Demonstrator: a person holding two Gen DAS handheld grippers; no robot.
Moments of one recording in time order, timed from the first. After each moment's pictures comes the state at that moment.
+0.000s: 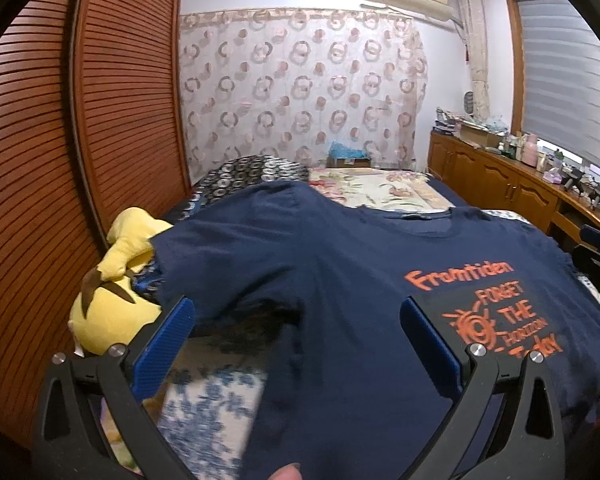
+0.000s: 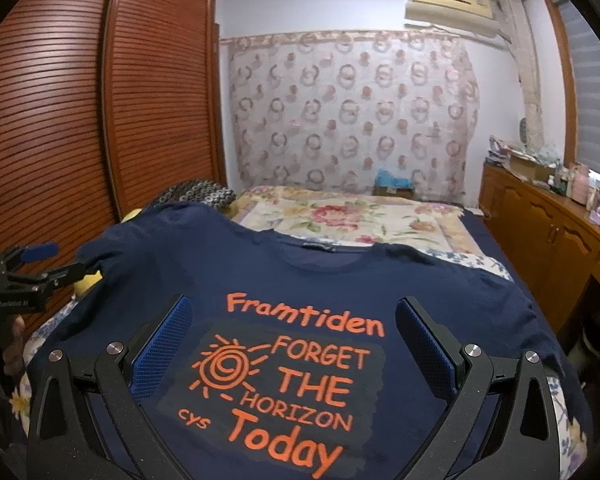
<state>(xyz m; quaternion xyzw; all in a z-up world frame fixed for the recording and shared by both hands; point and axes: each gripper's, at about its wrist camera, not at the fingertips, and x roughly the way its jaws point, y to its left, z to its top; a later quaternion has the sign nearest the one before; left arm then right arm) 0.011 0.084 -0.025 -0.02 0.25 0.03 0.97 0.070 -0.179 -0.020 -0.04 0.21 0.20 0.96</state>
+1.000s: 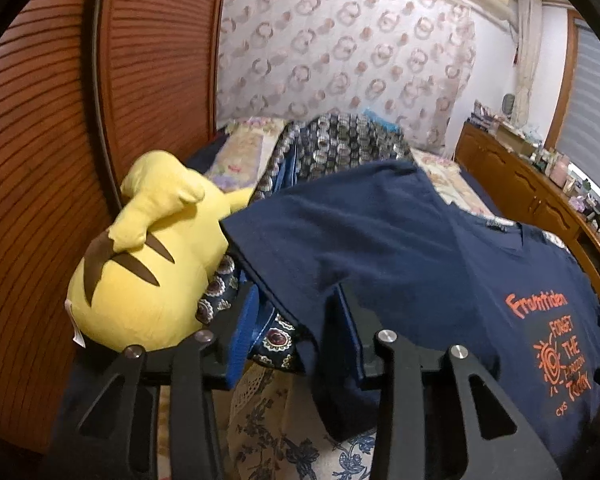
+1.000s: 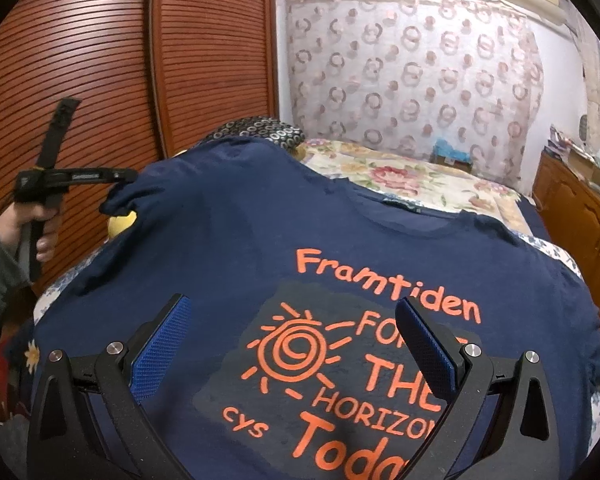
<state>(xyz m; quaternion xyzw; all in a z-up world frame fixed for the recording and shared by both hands) 0.090 0.210 -0.061 -0.10 0.34 0.05 0.93 0.088 -0.118 -0.061 -0.09 0.28 0.29 0.91</state>
